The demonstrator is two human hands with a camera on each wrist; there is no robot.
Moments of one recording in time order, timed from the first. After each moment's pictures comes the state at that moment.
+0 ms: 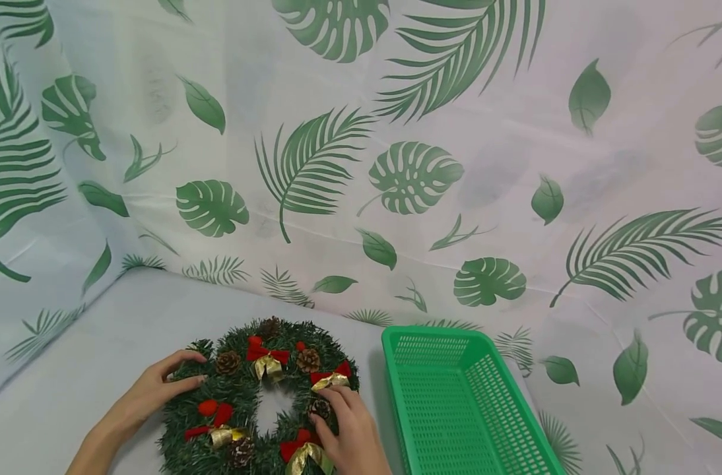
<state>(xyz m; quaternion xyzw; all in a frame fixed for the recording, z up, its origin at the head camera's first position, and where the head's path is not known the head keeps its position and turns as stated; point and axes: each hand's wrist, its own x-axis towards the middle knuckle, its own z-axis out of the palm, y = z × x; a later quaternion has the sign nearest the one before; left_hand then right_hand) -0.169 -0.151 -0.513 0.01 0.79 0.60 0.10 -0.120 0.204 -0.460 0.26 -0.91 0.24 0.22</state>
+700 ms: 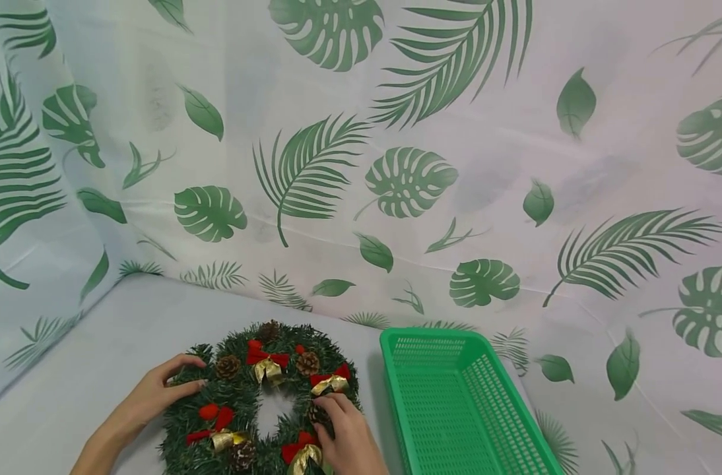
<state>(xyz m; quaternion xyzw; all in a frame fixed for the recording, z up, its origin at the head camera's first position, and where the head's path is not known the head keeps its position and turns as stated) -0.169 -0.150 -0.508 0.02 0.81 0.58 0.09 -0.121 0.206 -0.461 0.30 -0.91 0.25 0.14</state>
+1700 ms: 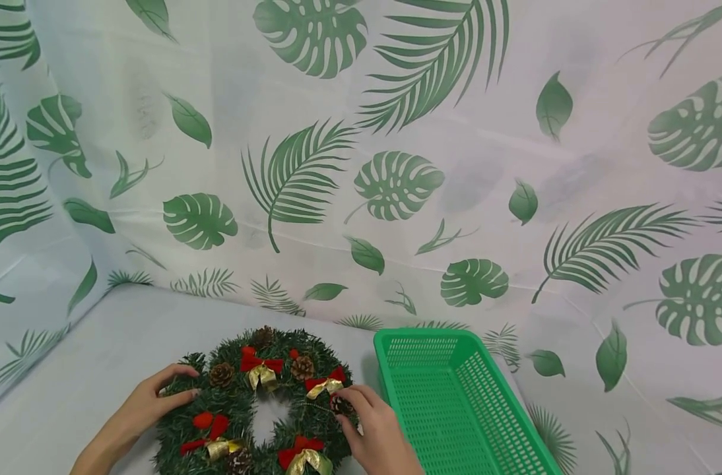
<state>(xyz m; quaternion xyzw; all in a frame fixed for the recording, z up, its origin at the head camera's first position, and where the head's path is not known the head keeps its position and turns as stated) -0.171 -0.150 -0.508 0.01 0.82 0.57 0.09 -0.111 0.233 -0.414 0.31 -0.90 0.21 0.24</state>
